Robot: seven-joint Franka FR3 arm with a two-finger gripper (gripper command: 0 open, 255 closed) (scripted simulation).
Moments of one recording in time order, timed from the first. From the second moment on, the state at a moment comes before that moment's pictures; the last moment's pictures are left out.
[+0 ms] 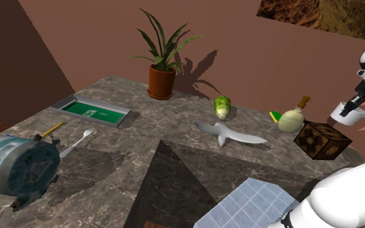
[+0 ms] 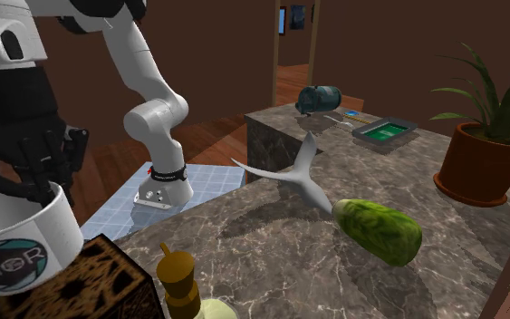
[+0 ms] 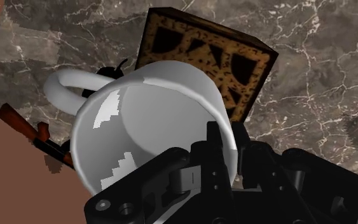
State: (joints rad) arm -0.21 -0.30 -1.01 -1.92 -0.24 1.83 -1.00
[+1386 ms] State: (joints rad) arm -0.21 -0.28 -1.06 -2.07 -0.24 2.01 -1.00
